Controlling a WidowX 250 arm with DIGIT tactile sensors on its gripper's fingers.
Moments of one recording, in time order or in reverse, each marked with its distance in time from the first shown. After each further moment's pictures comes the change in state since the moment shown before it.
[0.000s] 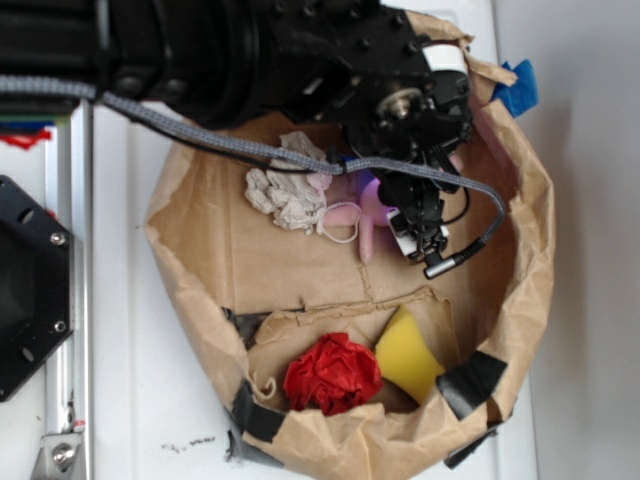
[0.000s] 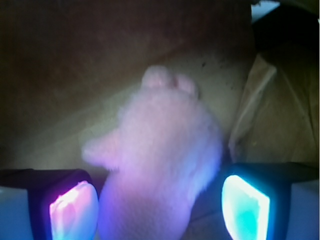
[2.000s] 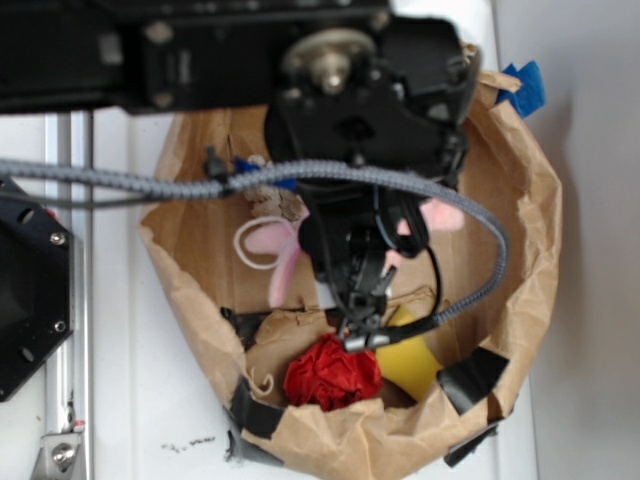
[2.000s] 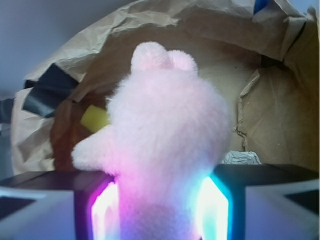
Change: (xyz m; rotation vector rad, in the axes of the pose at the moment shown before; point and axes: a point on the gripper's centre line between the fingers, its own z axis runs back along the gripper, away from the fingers) arm -0.039 -0.042 0.124 -0.070 0.108 -0.235
